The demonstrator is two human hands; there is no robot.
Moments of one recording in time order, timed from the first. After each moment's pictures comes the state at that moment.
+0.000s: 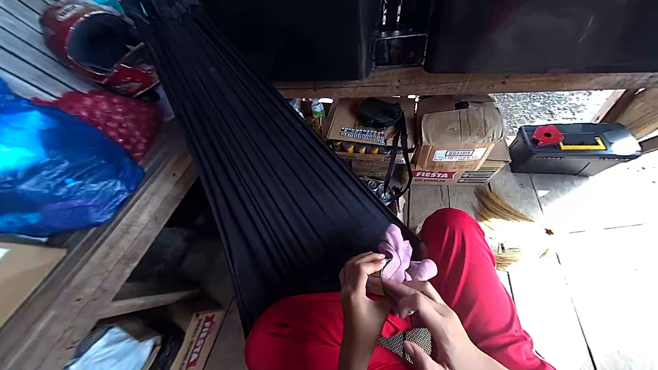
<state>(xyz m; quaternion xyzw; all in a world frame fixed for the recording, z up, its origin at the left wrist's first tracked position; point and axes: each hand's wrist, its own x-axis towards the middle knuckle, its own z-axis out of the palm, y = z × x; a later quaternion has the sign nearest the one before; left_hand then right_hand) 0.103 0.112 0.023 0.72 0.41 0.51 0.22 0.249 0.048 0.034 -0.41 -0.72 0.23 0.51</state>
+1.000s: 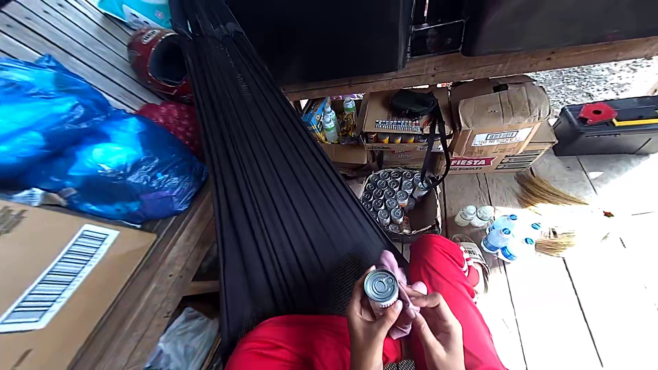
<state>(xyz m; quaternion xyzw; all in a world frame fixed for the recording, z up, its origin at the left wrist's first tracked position) -0.046 0.050 0.036 0.43 0.44 0.53 0.59 0.062 0.015 -0.004 -0.42 -0.43 0.33 0.73</state>
